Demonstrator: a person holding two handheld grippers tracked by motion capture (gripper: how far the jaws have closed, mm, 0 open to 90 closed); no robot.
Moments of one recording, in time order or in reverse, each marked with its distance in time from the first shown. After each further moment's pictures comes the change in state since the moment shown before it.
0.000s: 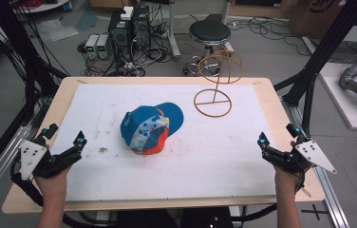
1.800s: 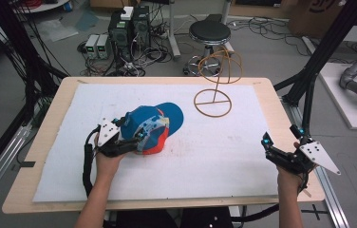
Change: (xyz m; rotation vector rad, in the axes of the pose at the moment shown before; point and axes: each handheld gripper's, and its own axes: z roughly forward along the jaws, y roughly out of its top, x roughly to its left) left arm -0.085 -0.040 0.104 0.244 -0.311 -0.021; right arm -0.008 -0.002 -0.004 -0.004 -0.020 0.017
